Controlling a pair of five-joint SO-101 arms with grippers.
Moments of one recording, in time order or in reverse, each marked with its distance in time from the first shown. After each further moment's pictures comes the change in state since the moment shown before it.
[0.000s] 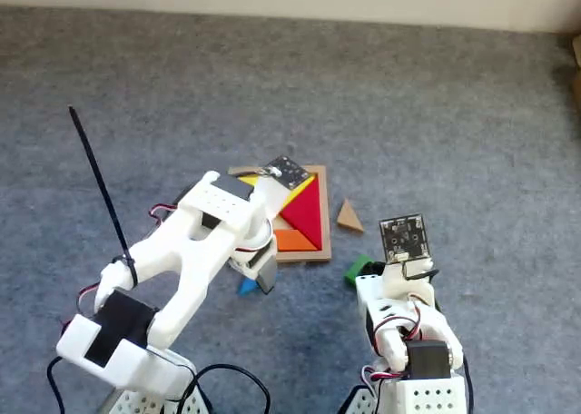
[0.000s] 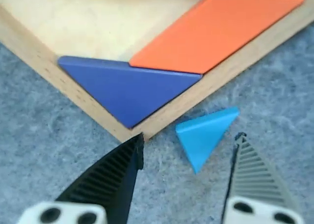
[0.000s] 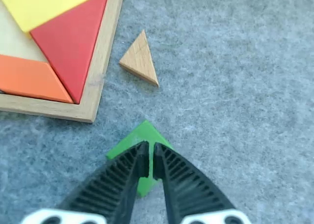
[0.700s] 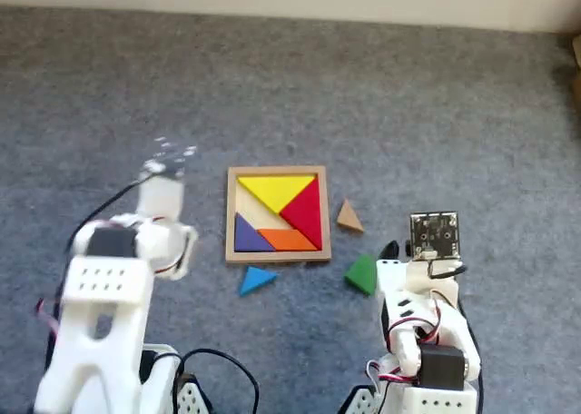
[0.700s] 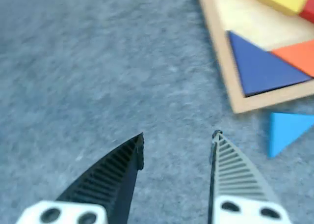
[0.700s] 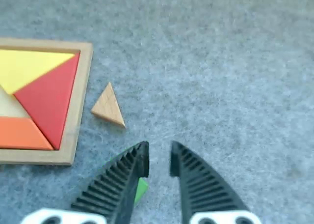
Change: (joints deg) left arm -27.3 -48.9 23.7 0.0 0.0; right arm 5.8 0.5 -10.7 0.1 0.0
